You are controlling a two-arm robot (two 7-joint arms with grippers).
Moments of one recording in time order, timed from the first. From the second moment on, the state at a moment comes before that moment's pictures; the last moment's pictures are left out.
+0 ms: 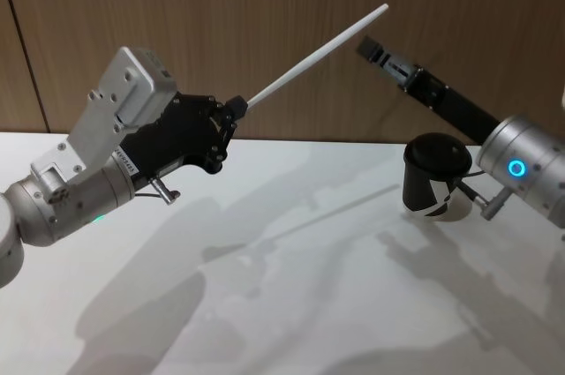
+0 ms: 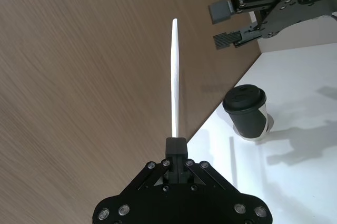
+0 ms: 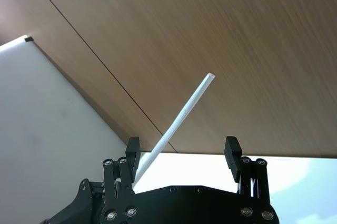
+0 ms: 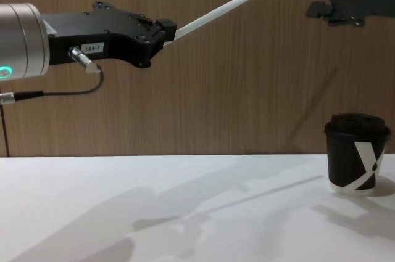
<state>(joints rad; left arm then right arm) -0.36 0.47 0.36 -1.69 -0.19 0.03 -0.46 0.35 0.23 -0.14 -1.70 0.97 0.57 0.19</state>
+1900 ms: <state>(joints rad) -0.36 0.47 0.36 -1.69 -0.19 0.03 -0.46 0.50 0.10 -0.26 -1.48 0.97 0.48 0.10</state>
